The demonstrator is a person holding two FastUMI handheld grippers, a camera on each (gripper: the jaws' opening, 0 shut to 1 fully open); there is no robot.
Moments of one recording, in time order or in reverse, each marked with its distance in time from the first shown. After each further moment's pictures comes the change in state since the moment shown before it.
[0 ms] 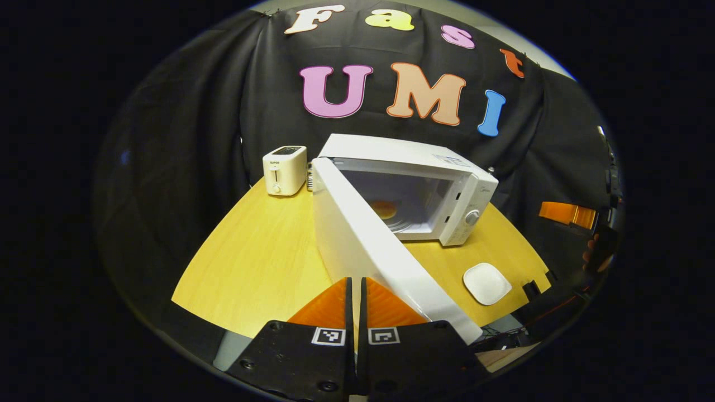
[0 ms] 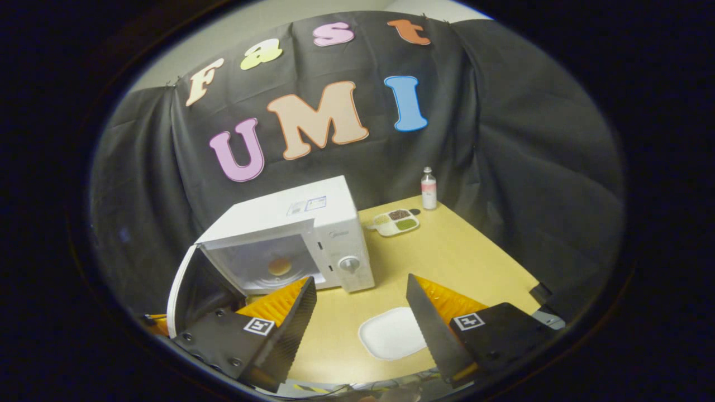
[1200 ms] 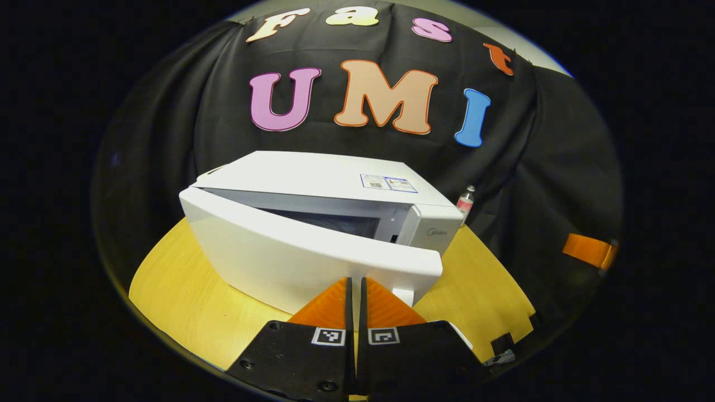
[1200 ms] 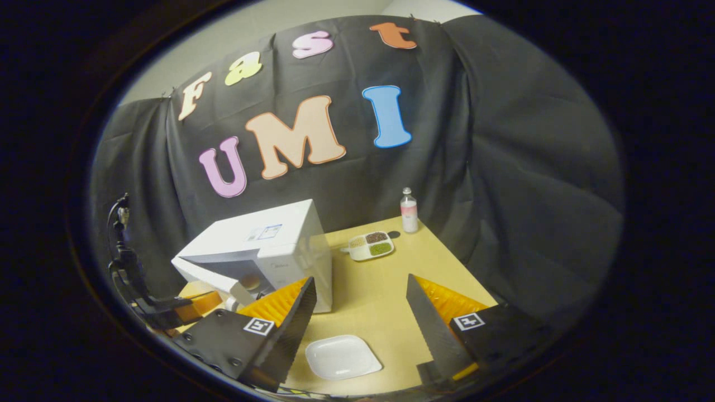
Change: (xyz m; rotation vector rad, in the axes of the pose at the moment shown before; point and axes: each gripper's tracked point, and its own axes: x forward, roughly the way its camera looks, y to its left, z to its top) left arm 0.133 -0.162 0.062 -0.017 -0.083 -0.053; right arm 0.027 -0.104 0.056 -0.011 -0.065 0.007
